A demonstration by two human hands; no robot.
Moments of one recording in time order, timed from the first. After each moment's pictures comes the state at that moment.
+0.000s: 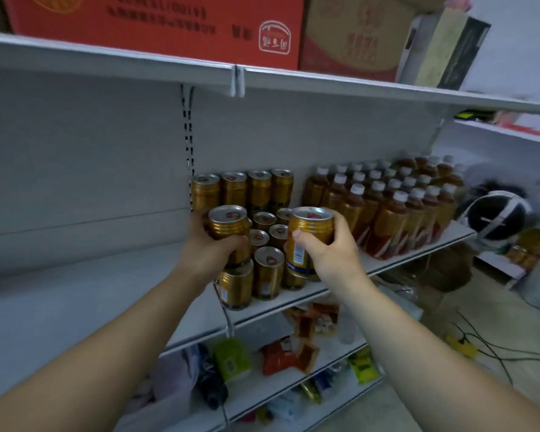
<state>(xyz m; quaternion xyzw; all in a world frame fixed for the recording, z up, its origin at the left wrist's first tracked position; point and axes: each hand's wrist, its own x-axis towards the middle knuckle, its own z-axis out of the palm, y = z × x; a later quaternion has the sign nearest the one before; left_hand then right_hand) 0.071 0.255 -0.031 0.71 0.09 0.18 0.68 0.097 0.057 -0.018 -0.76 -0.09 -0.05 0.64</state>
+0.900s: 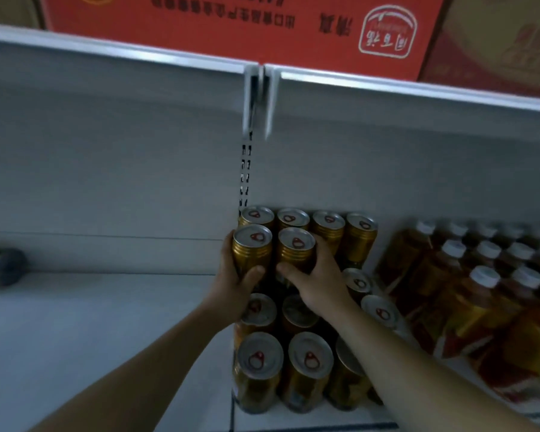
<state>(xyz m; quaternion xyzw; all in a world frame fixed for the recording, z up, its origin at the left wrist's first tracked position) 0.181 0.304 -0.090 0.75 0.12 0.24 0.61 0.273 0.162 -0.062 -0.80 -0.29 0.05 0.53</state>
